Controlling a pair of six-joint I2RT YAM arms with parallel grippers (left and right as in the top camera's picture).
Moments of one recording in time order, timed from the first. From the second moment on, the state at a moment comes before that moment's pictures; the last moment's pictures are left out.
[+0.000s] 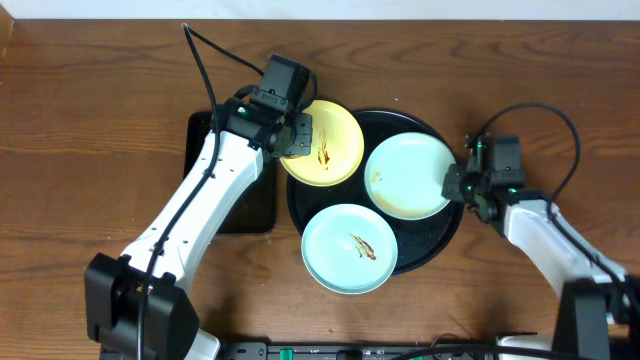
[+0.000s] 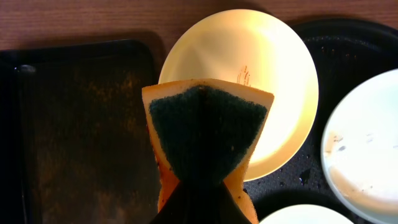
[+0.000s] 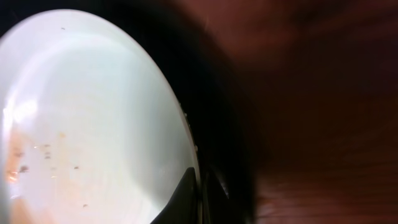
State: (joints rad) left arm -0.41 1.67 1.45 -0.89 -0.09 -0.31; right arm 0.08 1.50 0.72 -0.20 -0.06 0.28
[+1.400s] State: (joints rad) left arm -0.41 1.67 1.45 -0.90 -0.09 -0.31; right arm 0.32 1.29 0.72 -0.23 0.41 -0.07
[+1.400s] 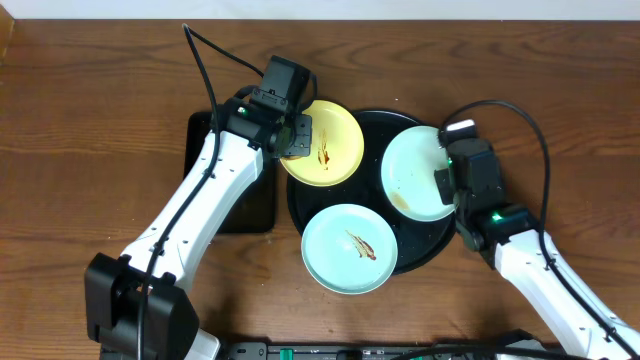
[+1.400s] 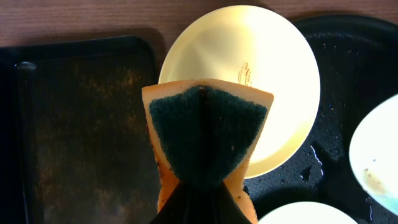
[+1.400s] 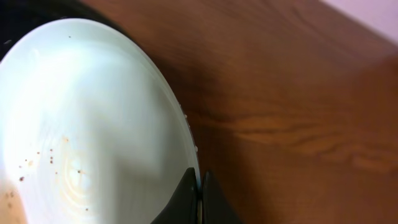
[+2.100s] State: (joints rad) left arm -0.41 1.67 1.45 -0.91 -0.09 -0.31; right arm 0.44 1.27 0.72 -0.11 0.50 -0.37
